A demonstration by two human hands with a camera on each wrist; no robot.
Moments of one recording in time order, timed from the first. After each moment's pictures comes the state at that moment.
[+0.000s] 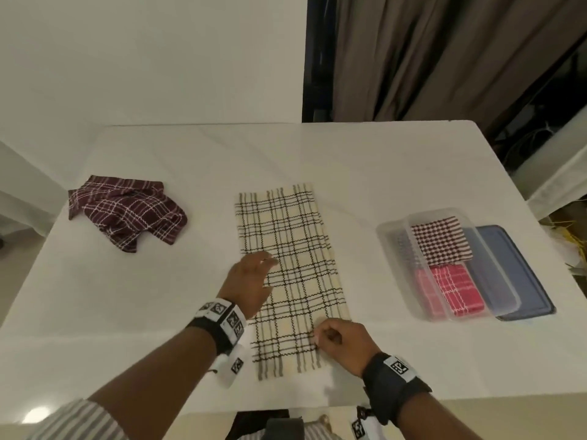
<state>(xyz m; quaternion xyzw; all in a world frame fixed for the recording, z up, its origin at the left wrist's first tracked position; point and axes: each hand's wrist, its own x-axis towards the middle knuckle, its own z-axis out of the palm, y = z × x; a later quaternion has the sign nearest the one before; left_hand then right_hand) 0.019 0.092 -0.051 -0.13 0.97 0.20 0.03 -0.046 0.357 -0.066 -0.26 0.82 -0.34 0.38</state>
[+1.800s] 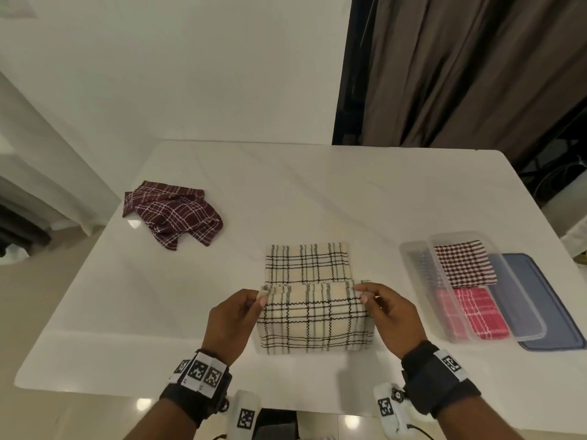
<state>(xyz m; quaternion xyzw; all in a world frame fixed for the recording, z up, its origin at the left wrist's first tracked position) 0.119 0.115 0.016 -0.34 0.81 0.46 -0.12 -0.078 0.350 0.011 -0.27 0.79 -0.51 0.20</state>
